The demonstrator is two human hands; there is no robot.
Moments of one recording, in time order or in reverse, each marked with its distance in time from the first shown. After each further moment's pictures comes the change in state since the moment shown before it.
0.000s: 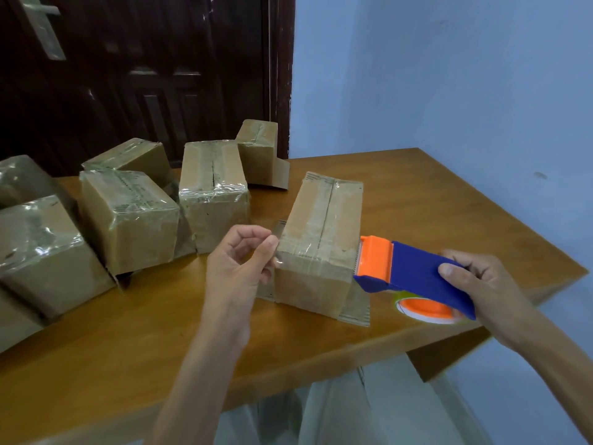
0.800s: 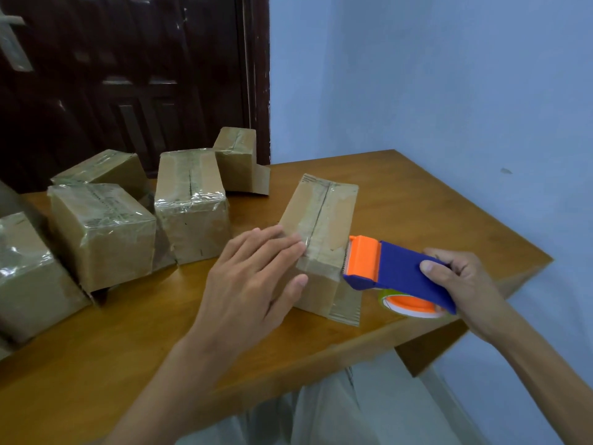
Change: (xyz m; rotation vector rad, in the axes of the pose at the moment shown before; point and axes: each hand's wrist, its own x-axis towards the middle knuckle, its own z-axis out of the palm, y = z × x) left_hand 0.014 -0.018 0.001 1.186 -0.319 1.036; right_hand -0.002 0.013 -0.003 0.017 0.072 -0.048
